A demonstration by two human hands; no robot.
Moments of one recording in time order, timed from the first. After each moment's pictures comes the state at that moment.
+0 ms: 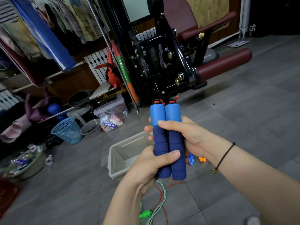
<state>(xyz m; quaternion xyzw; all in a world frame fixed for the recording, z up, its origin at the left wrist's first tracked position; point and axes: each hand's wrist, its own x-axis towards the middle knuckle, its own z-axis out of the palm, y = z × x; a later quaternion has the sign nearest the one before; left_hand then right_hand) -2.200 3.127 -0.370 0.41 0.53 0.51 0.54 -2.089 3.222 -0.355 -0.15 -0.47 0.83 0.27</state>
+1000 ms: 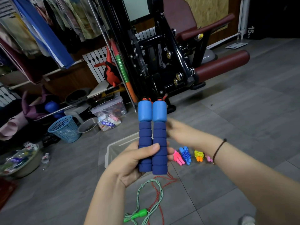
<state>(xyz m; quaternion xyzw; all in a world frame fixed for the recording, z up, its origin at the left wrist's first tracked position) -2.227 3.123 -0.356 0.36 0.49 0.51 0.61 -2.098 3.244 -0.371 -0.25 -0.75 0.57 0.22</state>
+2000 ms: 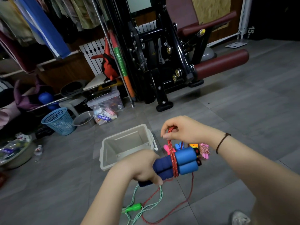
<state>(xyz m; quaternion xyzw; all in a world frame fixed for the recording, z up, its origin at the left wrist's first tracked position) -2.223 3.143 -0.379 0.66 0.71 -0.12 0.22 -2.084 3.263 -0.385 -0.22 -0.88 0.38 0.18</state>
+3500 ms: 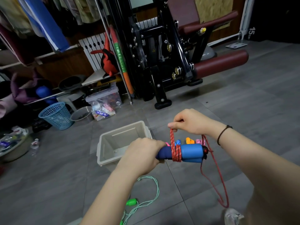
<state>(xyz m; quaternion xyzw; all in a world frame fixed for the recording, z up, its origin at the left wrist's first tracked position) -2.217 3.143 -0.400 0.72 0.69 0.02 -0.04 -2.069 3.286 -0.389 -0.32 -0.90 0.27 0.12</state>
